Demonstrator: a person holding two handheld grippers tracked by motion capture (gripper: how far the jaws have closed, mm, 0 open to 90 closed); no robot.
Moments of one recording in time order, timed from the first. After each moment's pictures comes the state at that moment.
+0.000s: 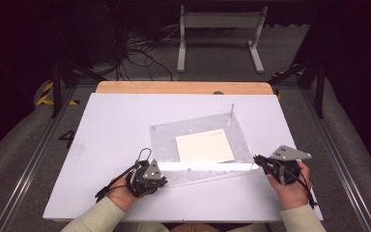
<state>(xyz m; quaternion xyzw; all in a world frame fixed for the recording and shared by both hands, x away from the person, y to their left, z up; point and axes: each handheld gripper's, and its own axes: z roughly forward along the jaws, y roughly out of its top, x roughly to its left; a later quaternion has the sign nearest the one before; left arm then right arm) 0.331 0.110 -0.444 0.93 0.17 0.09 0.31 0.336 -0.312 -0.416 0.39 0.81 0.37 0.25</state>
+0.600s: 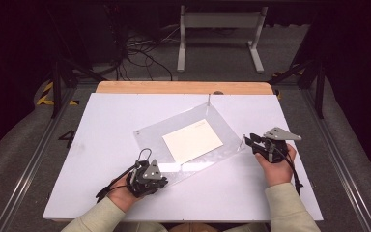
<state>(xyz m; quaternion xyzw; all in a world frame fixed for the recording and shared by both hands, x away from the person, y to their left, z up) 0.330 0.109 -0.445 0.93 0.18 0.08 0.31 0.385 -0.308 -0.424 0.43 0.75 0.43 0.27</state>
